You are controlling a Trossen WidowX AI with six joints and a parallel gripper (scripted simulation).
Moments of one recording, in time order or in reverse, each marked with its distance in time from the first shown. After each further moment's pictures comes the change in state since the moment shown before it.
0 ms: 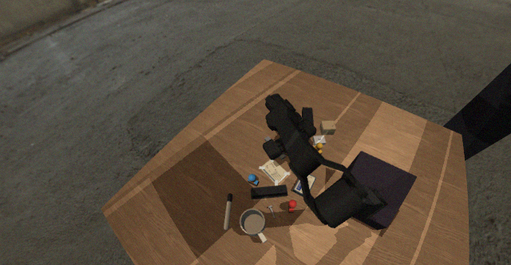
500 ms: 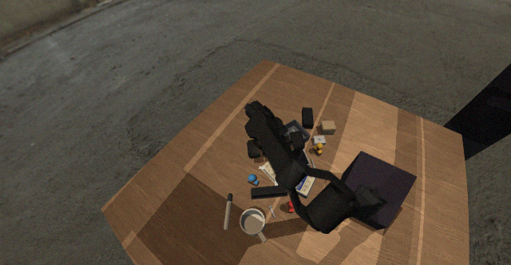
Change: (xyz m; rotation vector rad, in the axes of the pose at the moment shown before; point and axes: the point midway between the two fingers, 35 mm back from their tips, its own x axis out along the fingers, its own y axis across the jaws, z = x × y) arm -0.003 0.054 0.006 0.389 0.031 -0.023
